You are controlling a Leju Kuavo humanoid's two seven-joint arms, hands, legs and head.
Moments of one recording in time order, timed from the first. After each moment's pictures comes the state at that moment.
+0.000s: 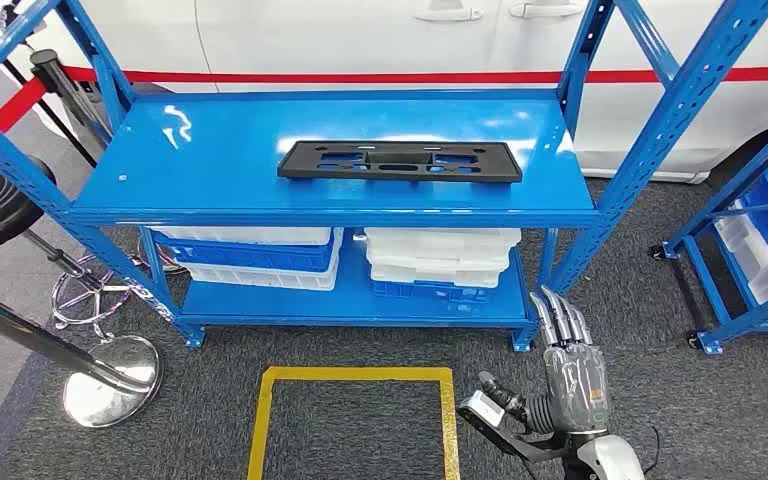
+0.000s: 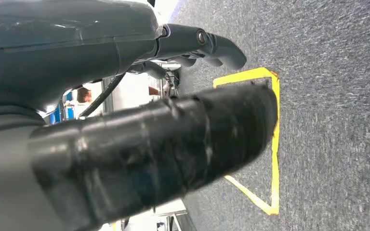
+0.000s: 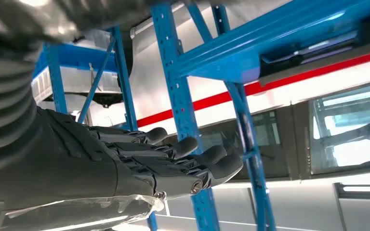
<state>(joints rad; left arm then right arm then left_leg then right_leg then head) -0.03 0.15 -1.15 -0.08 0.97 0.27 0.36 0.09 -0.37 0.31 -1.65 1.18 -0.59 -0.04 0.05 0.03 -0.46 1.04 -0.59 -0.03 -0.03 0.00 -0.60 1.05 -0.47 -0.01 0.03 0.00</state>
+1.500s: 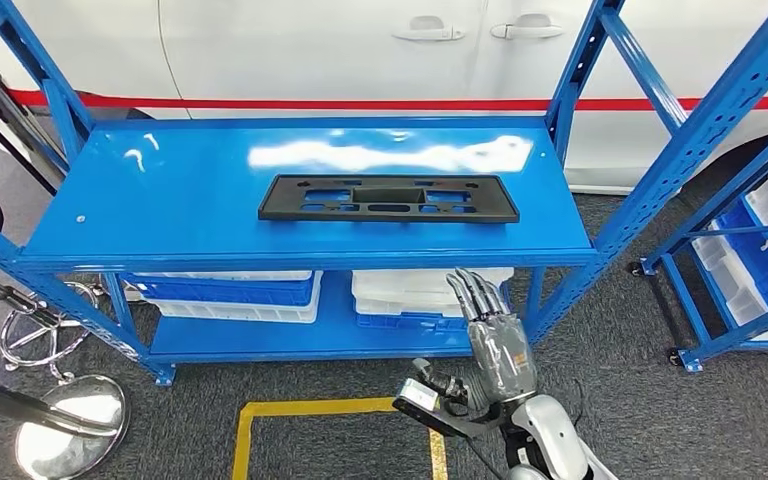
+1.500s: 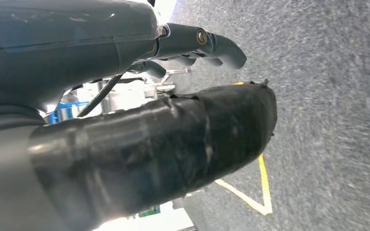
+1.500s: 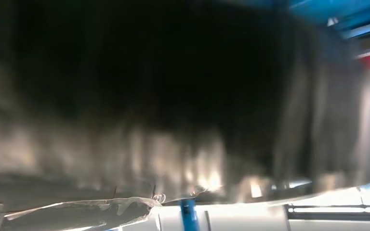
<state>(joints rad) -0.04 0.14 -1.20 -0.07 0.97 0.25 0.36 -0.14 -0.28 0.53 -1.56 1.11 -0.45 -0.05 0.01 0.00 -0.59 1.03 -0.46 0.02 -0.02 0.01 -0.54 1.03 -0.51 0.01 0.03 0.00</state>
